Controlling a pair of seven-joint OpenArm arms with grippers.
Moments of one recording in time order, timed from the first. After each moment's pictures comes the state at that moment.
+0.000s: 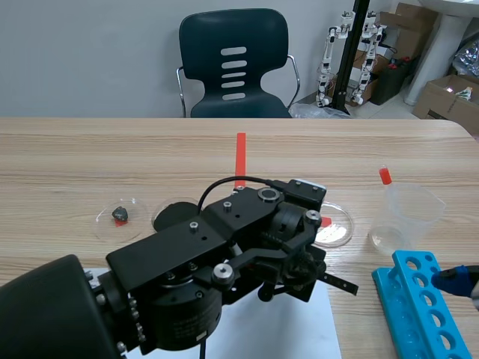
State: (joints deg) left arm -15.0 3.5 53.3 69.9 -17.3 23.6 49.5; right arm -64.1 26.8 14.1 122.6 -2.5 27.2 5.0
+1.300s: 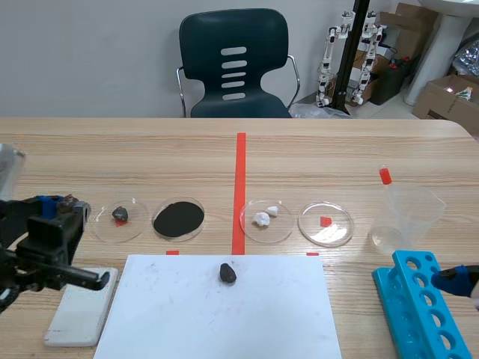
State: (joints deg) left arm 39.7 -34.8 10.6 116.6 -16.9 15.3 -2.7; right arm -64.1 26.8 14.1 122.6 -2.5 27.2 5.0
